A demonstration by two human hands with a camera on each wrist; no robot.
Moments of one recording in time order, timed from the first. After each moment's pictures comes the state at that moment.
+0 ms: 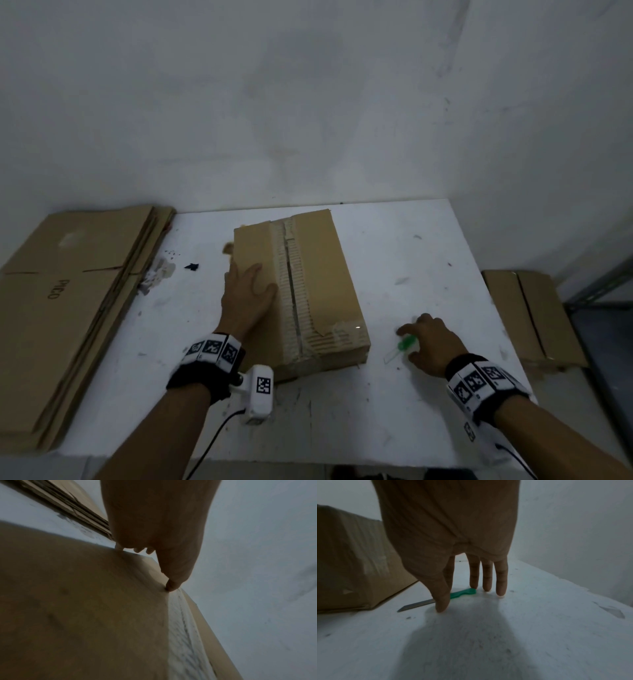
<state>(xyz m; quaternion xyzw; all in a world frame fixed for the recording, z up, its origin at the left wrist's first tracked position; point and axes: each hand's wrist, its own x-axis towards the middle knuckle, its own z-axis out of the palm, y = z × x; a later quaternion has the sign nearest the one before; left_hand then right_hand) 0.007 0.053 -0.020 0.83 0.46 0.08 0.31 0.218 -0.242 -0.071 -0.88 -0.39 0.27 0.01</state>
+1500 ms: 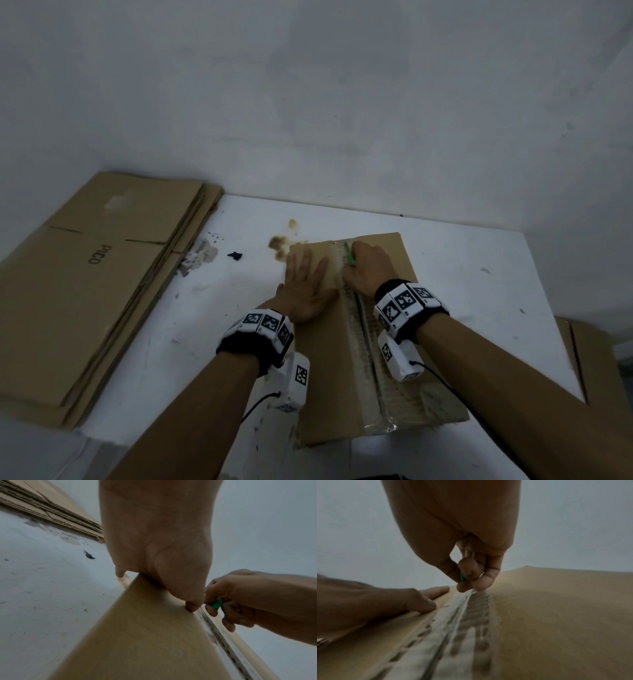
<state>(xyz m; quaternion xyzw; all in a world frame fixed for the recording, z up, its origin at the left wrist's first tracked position) 0.033 0.119 -0.050 0.91 0.32 -0.14 0.23 0.170 0.020 0.023 -0.85 -0.45 0.20 0.17</state>
